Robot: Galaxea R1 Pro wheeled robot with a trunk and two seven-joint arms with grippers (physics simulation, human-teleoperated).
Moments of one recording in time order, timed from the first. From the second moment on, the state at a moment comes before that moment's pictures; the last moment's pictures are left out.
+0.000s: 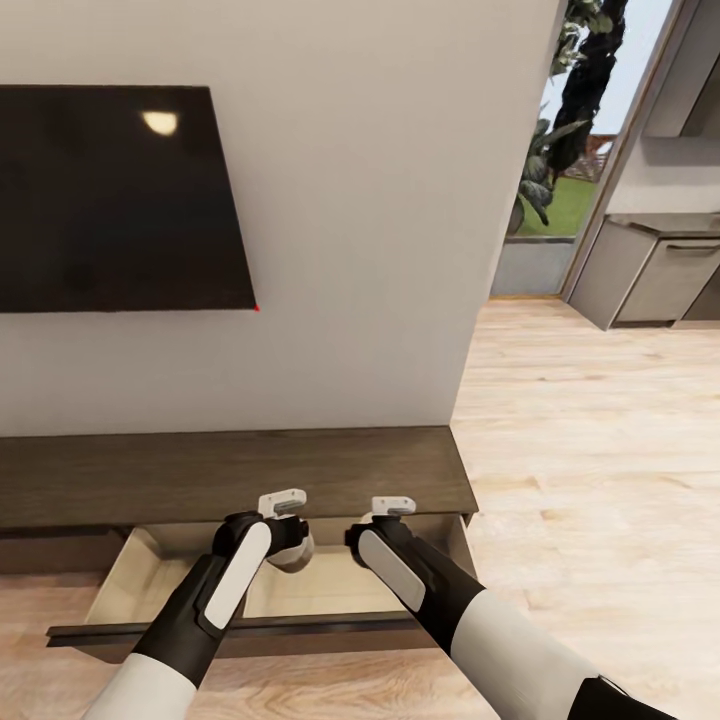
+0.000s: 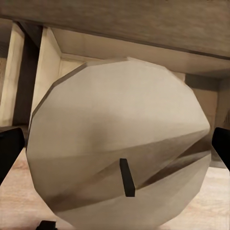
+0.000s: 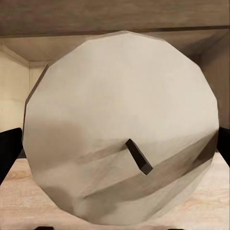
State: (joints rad) left arm -0.53 -0.05 -0.25 -1.18 0.66 0.81 0.59; right arm -0.76 0.17 0.78 -0.77 -0.96 0.52 -0.76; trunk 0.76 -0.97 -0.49
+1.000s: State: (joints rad) left arm -0.53 -0.05 -0.26 -1.18 0.66 0.81 0.59; right arm -0.76 0.17 0.78 -0.77 -0.96 0.52 -0.73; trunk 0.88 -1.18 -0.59
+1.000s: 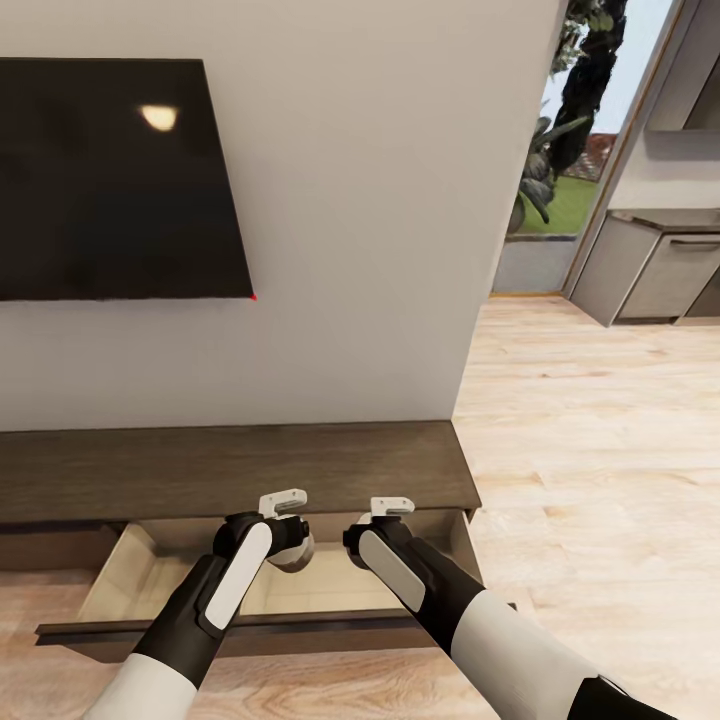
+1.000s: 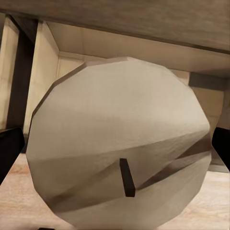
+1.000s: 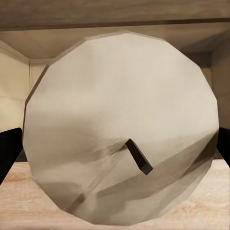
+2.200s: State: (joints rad) left arm -0.53 -0.05 -0.26 -1.18 0.66 0.81 0.59; right arm -0.76 0.17 0.78 -0.77 -0.96 0.52 -0.73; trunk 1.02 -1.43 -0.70
